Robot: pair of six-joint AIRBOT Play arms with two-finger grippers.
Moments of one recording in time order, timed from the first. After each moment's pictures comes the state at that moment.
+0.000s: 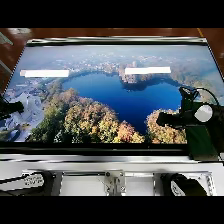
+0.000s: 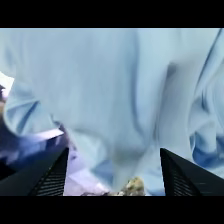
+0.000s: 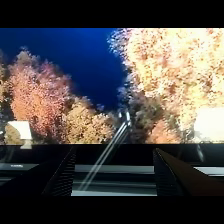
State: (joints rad) left arm 0.43 -1.42 1.13 1.77 -0.96 -1.72; right arm 0.03 -0.91 0.83 -1.33 1.21 1.67
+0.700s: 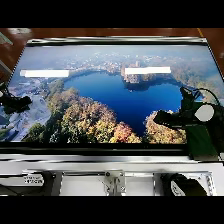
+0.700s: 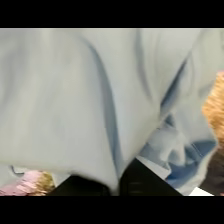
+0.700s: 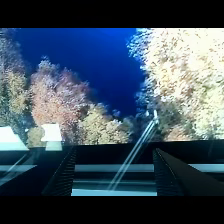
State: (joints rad) left arm 0.41 -1.51 1.23 1.48 -1.01 -1.62; right arm 0.03 -0.91 0.83 -1.27 1.20 1.74
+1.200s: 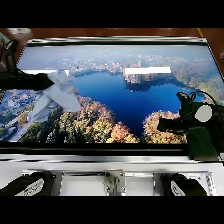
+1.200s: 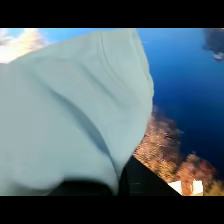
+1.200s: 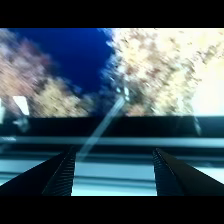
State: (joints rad) left arm -0.04 -1.13 1.32 1.13 -1.10 -1.44; right arm 0.03 -0.91 0.83 -1.37 1.36 1.65
